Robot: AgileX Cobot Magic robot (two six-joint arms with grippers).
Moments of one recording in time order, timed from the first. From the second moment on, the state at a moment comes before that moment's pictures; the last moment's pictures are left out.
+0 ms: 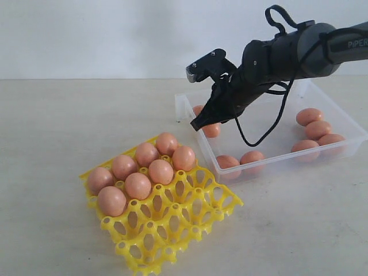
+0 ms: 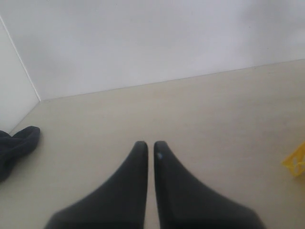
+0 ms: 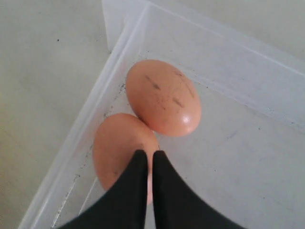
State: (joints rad) left arm 0.11 0.00 0.00 0.08 0.24 0.10; right arm 0.29 2.10 -1.46 0.14 0.39 -0.43
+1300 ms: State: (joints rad) left arm 0.11 0.00 0.00 0.08 0.24 0.10; right arm 0.29 2.18 -1.59 0.13 0.59 -0.44
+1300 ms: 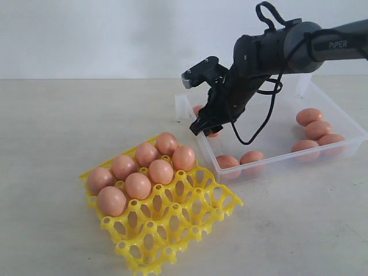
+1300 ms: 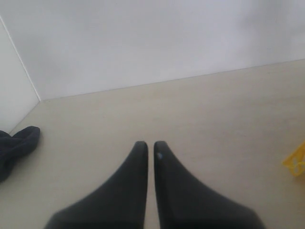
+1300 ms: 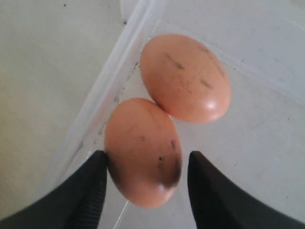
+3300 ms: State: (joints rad) left arm 0.11 0.00 0.00 0.08 0.24 0.10; right arm 0.29 0.95 -0.54 -0.09 -0.43 0.61
